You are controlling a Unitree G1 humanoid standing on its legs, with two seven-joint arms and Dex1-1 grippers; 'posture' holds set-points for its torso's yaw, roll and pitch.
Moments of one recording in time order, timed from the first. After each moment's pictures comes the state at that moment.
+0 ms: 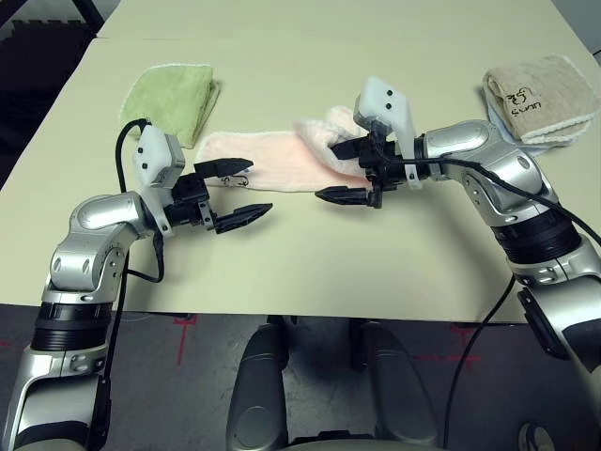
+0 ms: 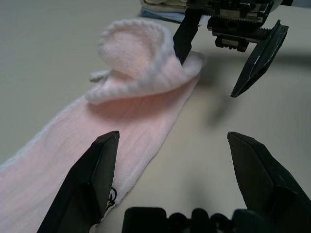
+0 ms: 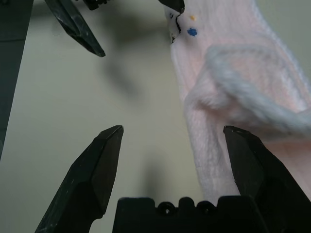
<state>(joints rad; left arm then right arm) -0.44 0.72 0.10 -0.02 -0.47 0.27 -1.11 -0.95 -0.51 0.35 0.04 0.23 0.66 1.11</state>
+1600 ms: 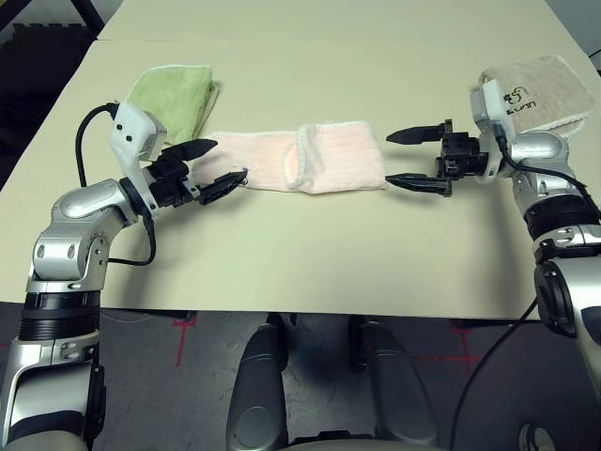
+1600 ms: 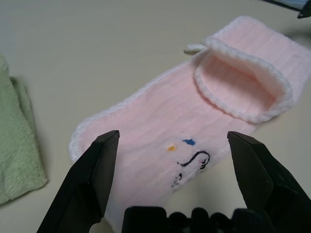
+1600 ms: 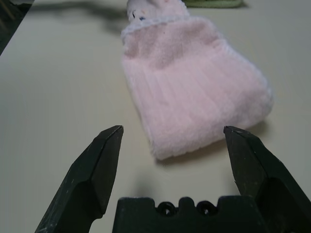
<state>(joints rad) -0.50 0.75 0.16 0.05 -0.43 0.43 -0.84 -0.95 -0.60 -0.03 1.00 0.25 -0.31 1.54</state>
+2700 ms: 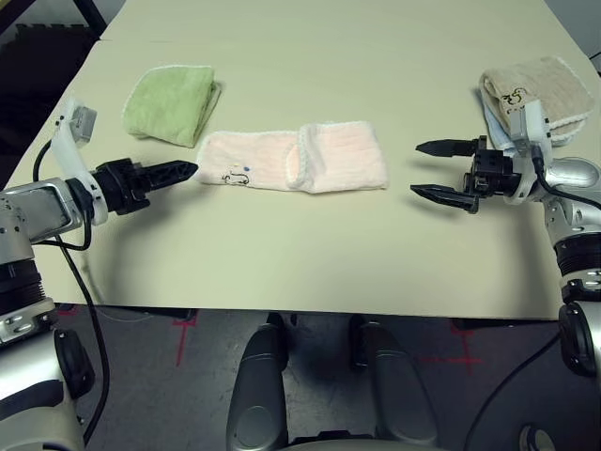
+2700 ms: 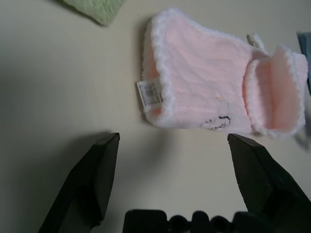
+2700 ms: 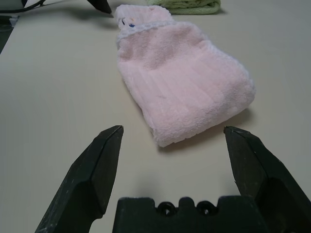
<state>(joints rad) -0.66 0.76 0.50 0.18 -0.72 1.47 -0.58 -0.80 -0.62 -0.09 0.71 0.30 -0.17 1.47</state>
